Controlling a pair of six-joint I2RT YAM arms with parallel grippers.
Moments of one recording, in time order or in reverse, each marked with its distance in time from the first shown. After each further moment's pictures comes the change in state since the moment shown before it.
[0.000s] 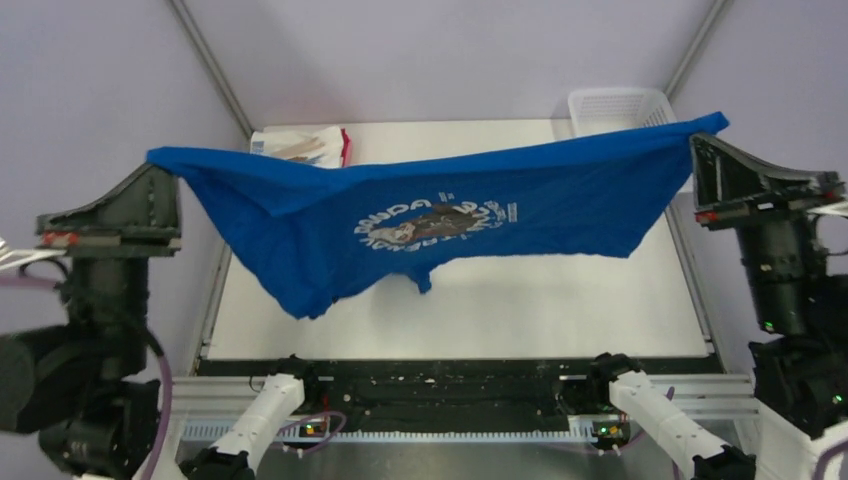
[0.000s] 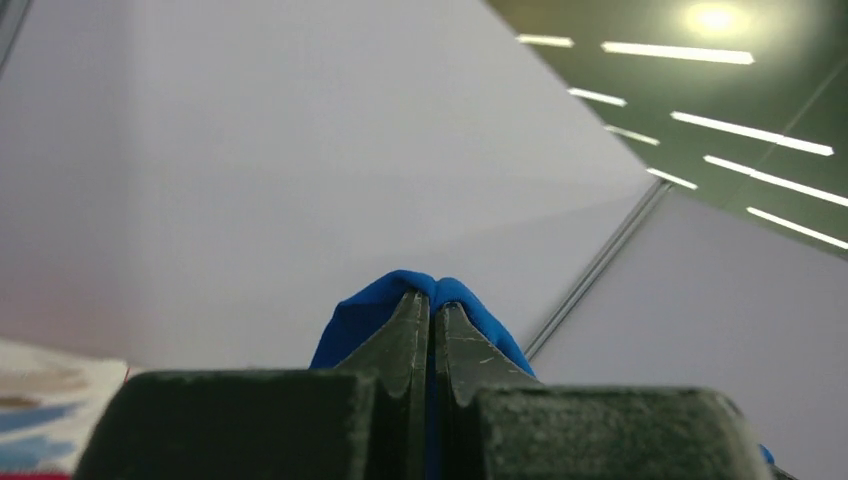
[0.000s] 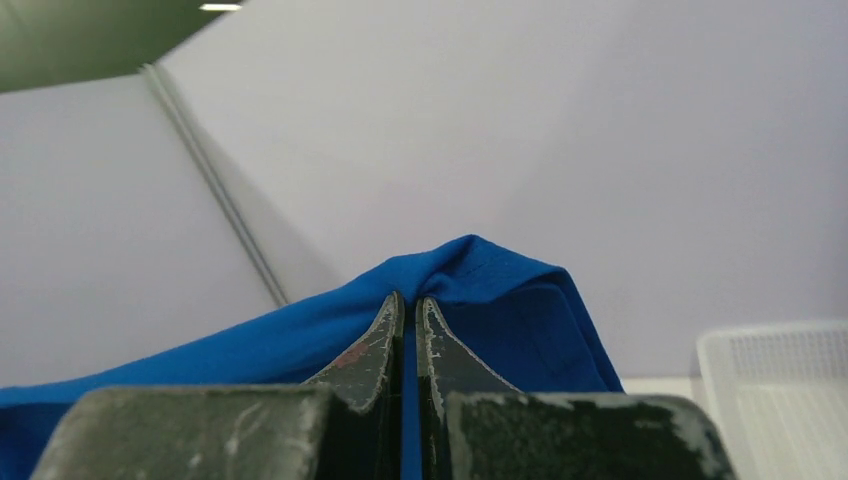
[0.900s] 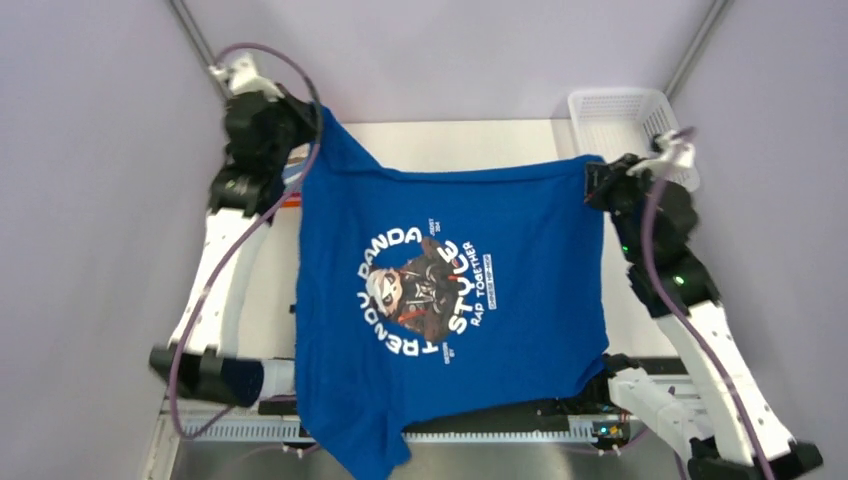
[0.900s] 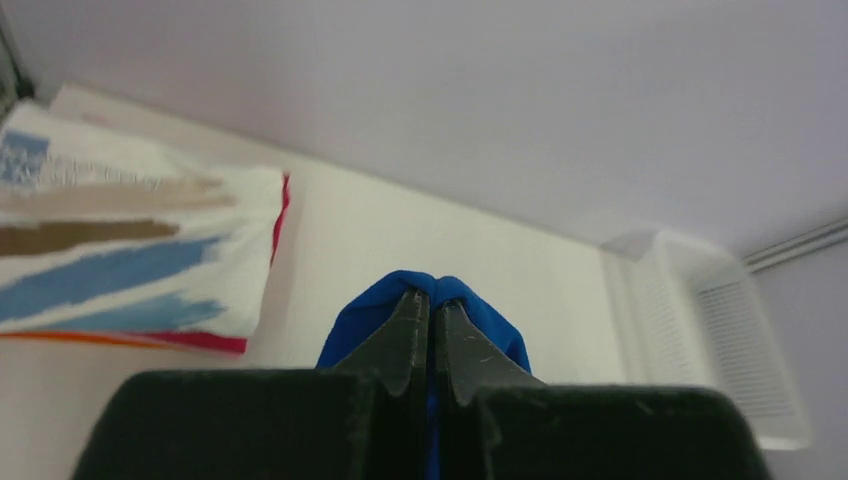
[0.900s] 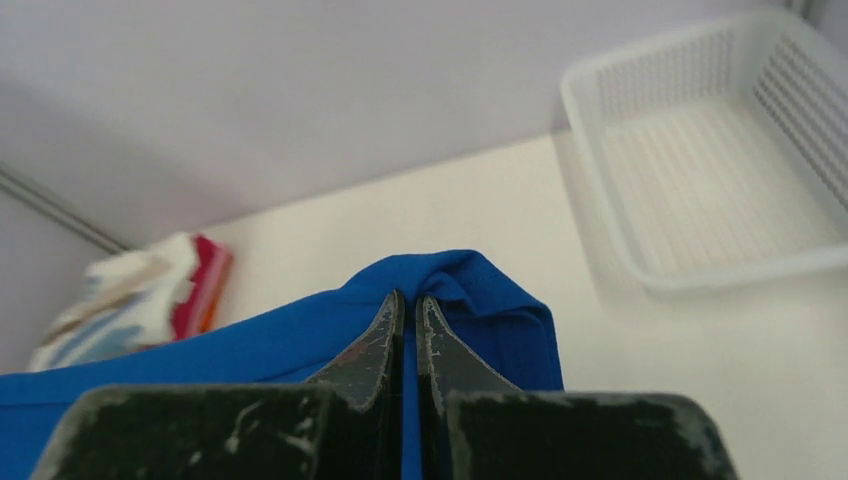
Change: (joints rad) left arm 0.001 0.466 -0.260 0.250 0.017 0.180; right arm 0.000 0.071 -0.487 0.139 0.137 0.004
